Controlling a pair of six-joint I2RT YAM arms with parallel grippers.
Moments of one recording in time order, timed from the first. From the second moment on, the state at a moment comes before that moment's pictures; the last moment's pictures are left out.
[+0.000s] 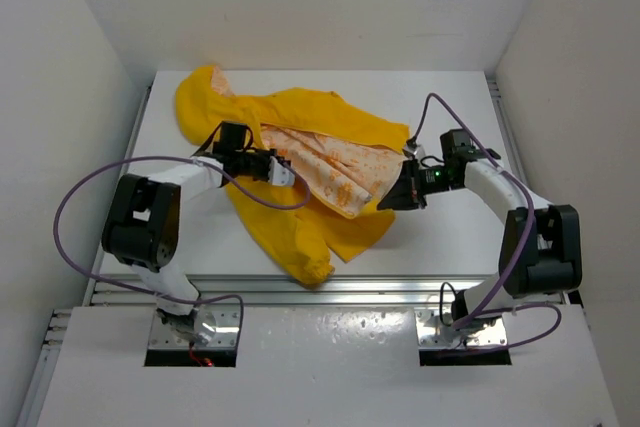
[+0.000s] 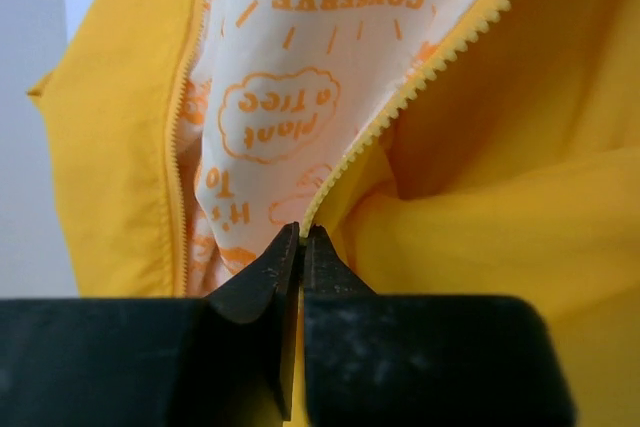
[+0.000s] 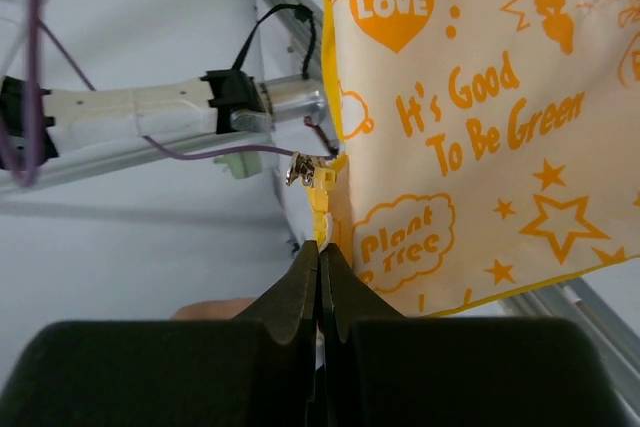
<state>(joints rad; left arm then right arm) -0.24 1.71 0.98 -0.02 0.75 1.44 0.06 1.53 0.93 -0.70 -1.17 0.28</state>
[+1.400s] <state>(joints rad) -0.23 2.19 1.84 -0.38 0.89 0.49 -0.01 1.72 0.72 -0.40 -1.16 0.58</state>
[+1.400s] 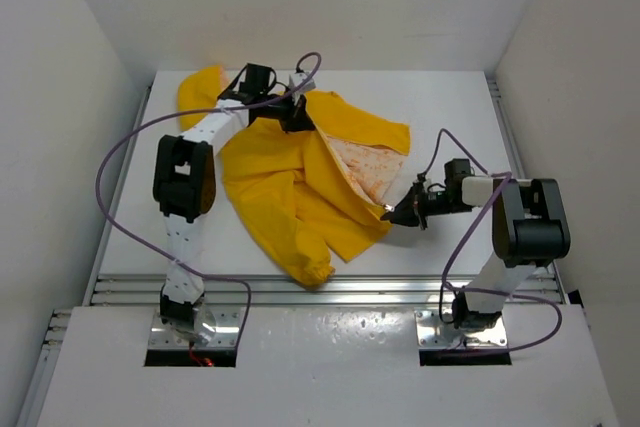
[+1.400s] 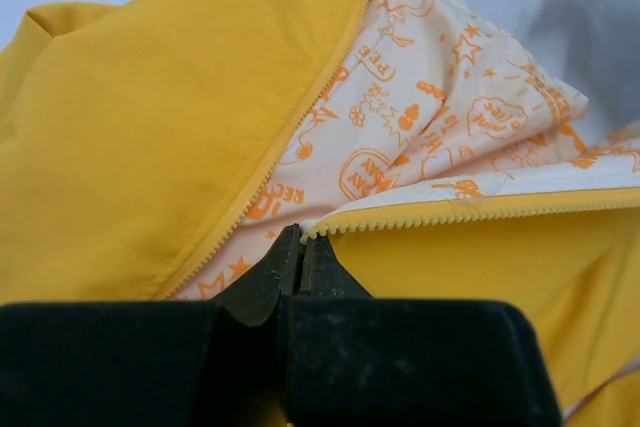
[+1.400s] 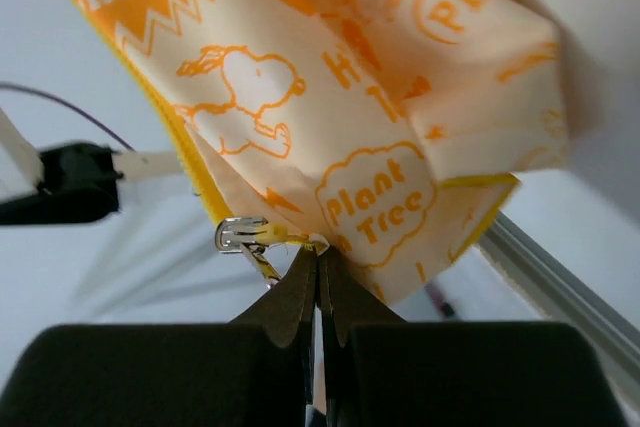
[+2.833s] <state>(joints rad) -0.43 1.39 1.02 -0.17 0.53 -0.83 0.16 1.27 0.40 0.34 -0.97 1.08</state>
